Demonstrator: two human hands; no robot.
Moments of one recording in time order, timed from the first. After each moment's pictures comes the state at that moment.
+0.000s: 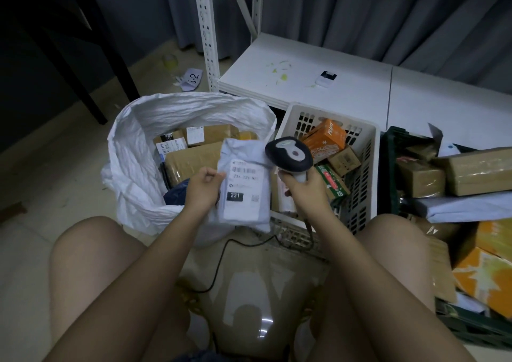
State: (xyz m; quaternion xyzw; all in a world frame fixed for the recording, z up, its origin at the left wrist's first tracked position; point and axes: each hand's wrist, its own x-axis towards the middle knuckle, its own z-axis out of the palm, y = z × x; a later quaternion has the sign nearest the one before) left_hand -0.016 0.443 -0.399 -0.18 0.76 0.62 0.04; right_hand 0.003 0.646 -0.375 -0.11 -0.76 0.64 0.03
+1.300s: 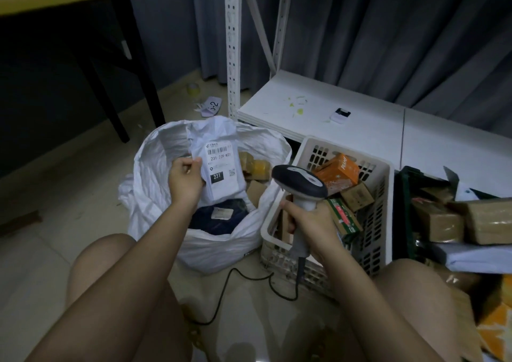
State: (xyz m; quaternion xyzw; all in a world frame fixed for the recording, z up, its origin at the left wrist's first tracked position) left_hand -0.068 0.385 -0.367 -0.25 0.69 0.65 -0.18; right_hand 0.007 0.619 -0.348 -0.14 -0.72 0.67 -0.03
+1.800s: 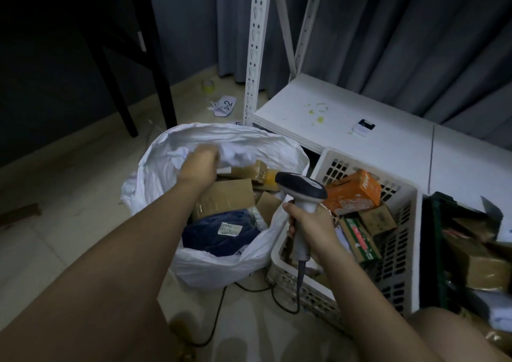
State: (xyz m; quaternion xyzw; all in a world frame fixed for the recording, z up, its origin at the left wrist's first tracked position) left_hand -0.160 0.347 -0.387 -0.04 0.97 0.25 -0.06; right_hand -0.066 0.594 -0.371 -0.16 -0.71 0.68 -0.10
